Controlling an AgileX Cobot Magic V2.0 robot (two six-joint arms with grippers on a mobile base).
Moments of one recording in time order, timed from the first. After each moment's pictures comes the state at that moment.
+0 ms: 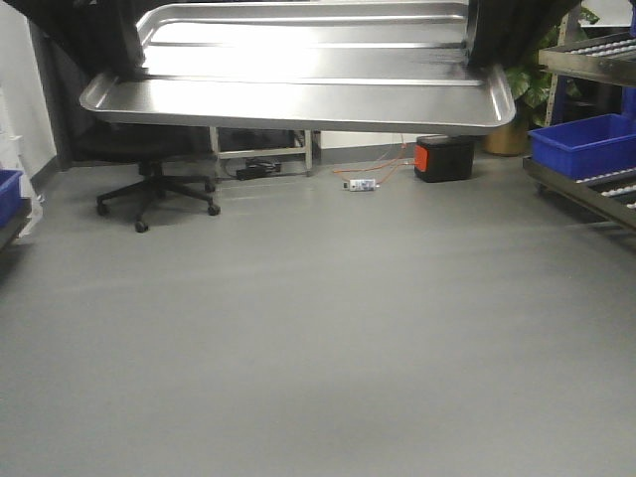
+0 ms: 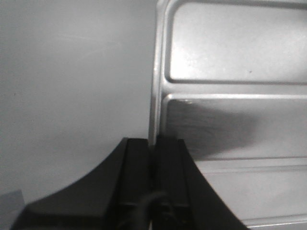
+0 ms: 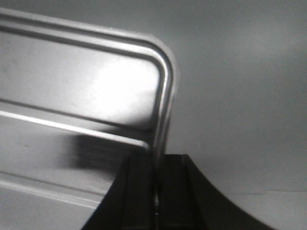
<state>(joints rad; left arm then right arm) -0.61 1.51 -1.42 0.11 1.03 -0.51 0.56 1.46 -1.33 -0.21 0.95 0.58</state>
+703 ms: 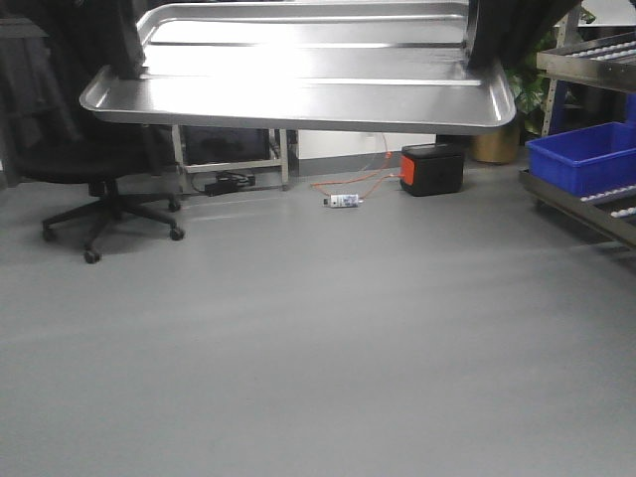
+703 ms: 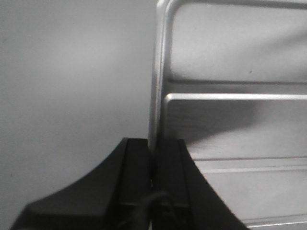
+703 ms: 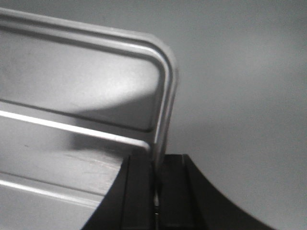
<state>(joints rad) -0.61 1.51 -1.42 0.11 1.03 -0.51 0.56 1.46 -1.33 -0.21 0.95 0.58</state>
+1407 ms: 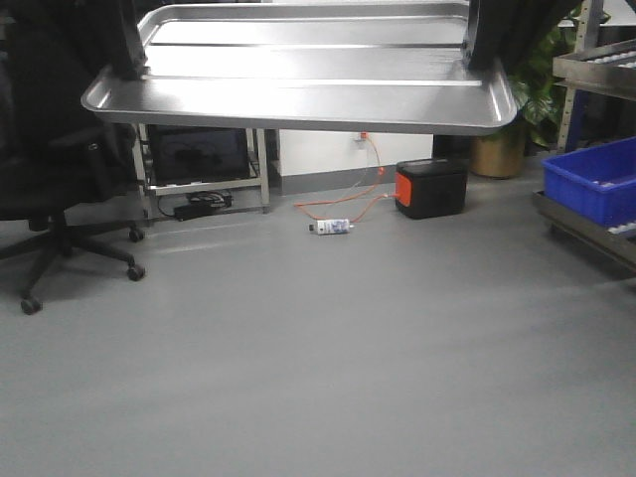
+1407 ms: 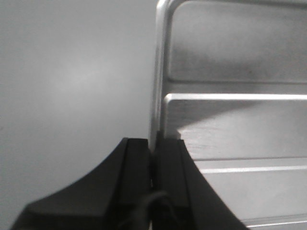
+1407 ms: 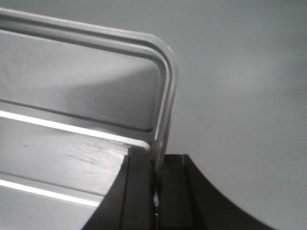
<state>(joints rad) -0.61 1.51 -1.42 0.11 1.03 -0.51 0.56 1.45 -1.33 -0.21 0.95 0.58</state>
